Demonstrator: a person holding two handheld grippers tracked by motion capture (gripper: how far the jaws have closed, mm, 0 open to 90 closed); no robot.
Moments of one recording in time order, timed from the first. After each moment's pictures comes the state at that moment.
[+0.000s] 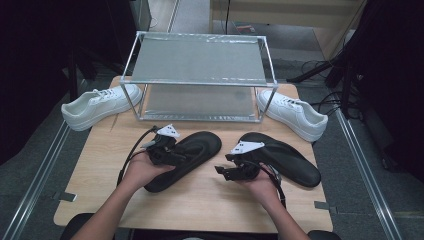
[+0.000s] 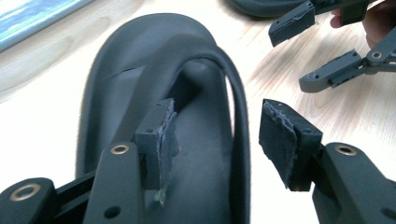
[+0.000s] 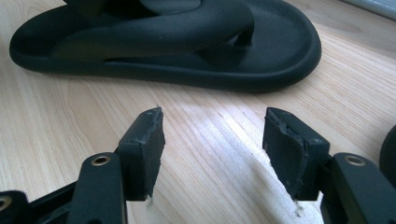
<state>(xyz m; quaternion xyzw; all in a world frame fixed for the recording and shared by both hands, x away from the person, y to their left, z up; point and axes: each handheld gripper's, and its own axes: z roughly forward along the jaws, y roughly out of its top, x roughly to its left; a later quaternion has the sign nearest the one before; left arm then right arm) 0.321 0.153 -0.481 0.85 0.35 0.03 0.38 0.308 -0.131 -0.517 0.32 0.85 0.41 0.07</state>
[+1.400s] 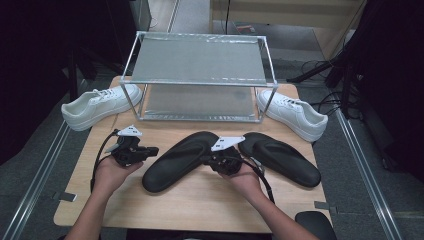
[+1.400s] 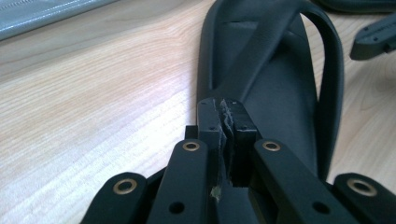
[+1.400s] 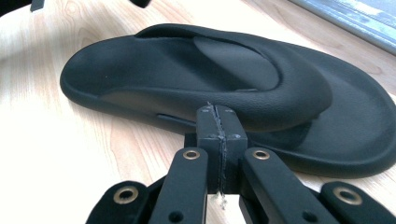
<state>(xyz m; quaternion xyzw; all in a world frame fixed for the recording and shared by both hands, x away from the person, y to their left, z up) 0.309 0.239 -0.494 0.81 0.44 0.07 0.38 0.315 -0.082 -0.504 0.25 0.87 0.43 0.04</state>
